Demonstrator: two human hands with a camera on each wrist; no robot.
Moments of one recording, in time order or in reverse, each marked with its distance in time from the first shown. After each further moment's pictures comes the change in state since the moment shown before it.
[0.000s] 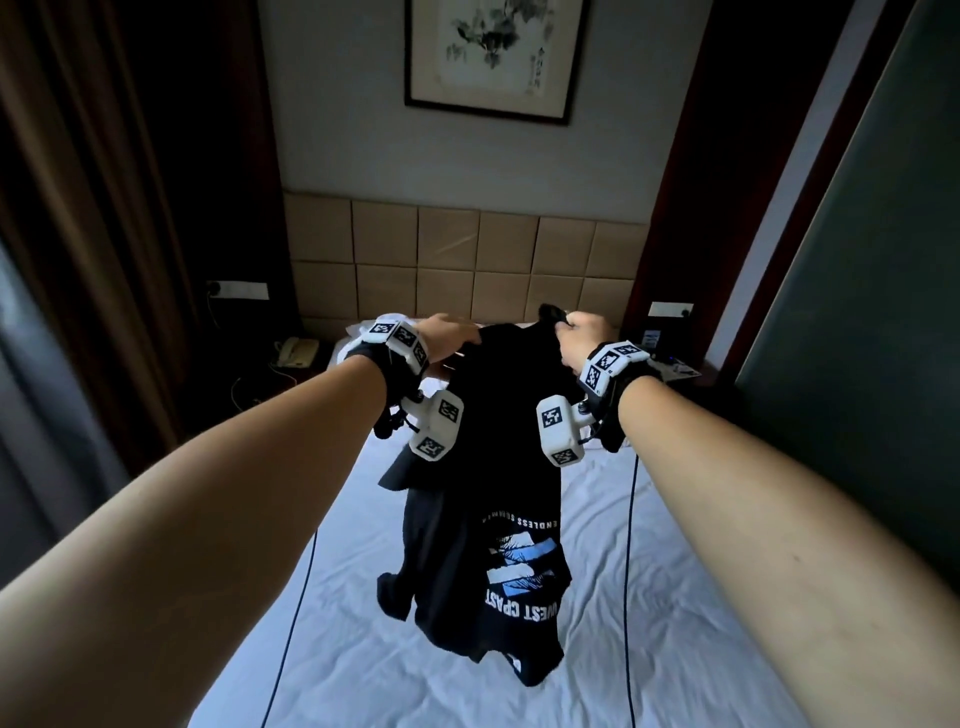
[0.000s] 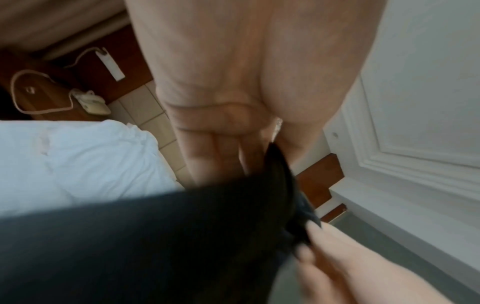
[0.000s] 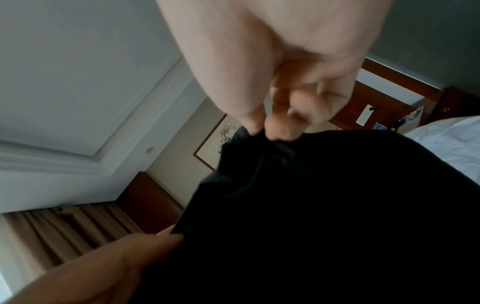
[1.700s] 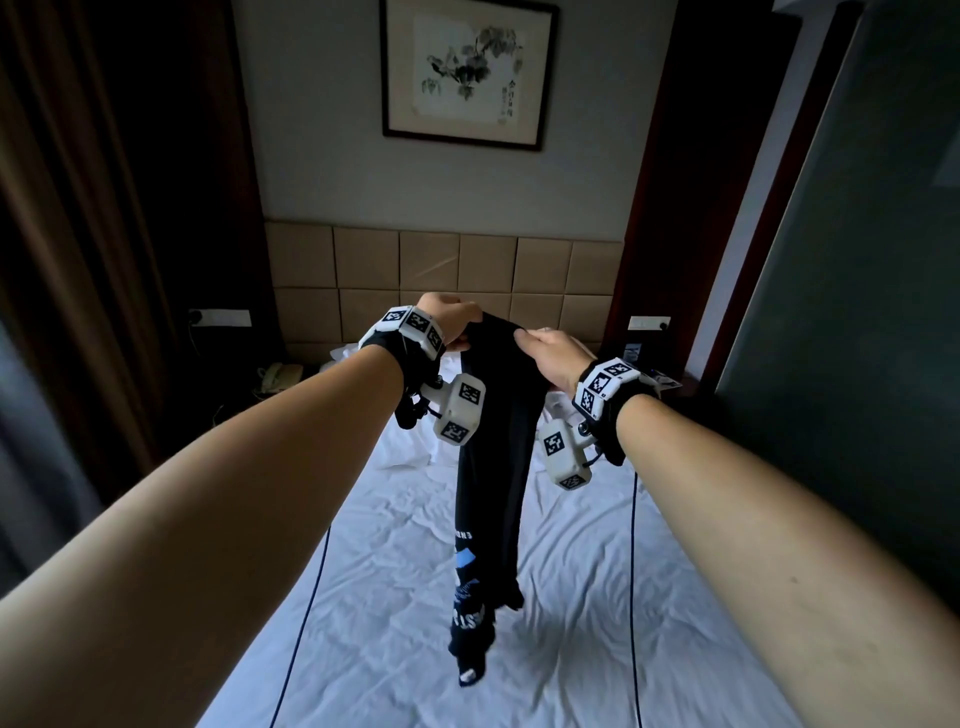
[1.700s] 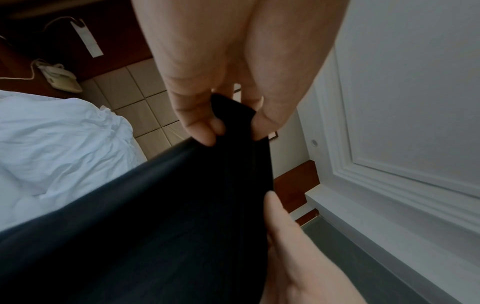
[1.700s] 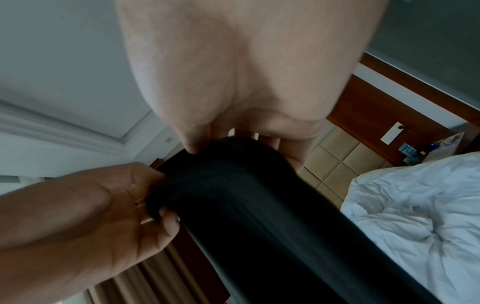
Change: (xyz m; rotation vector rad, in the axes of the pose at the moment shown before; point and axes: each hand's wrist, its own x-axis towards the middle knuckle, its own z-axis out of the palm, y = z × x) left_hand 0.017 0.044 0.025 -0.107 0.241 0.151; right_hand -0.023 -0.002 -0.028 0.105 -0.322 -0.205
